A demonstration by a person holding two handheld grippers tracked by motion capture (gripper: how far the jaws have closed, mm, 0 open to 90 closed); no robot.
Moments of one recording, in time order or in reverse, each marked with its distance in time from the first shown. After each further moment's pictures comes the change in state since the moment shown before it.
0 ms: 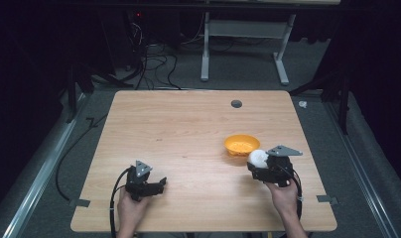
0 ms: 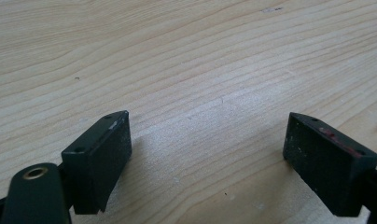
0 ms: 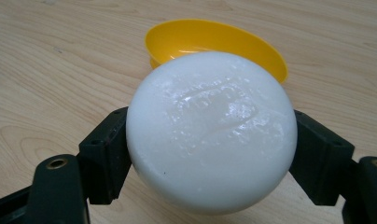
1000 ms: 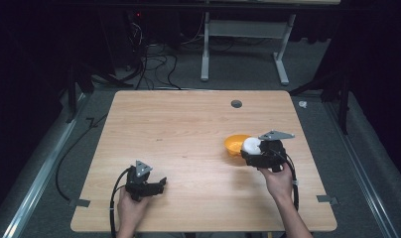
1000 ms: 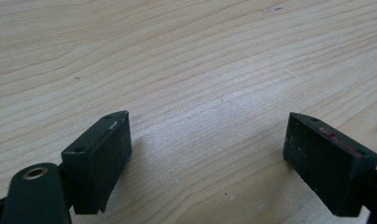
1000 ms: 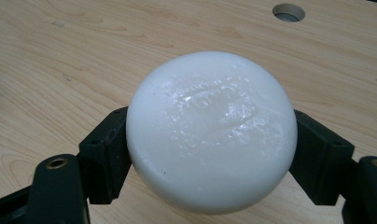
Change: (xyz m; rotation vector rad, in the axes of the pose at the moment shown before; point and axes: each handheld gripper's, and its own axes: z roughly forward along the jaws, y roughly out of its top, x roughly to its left) left arm 0.000 0.000 0.000 0.000 0.000 0.001; right arm 0.000 0.042 0.014 0.014 0.031 -0.017
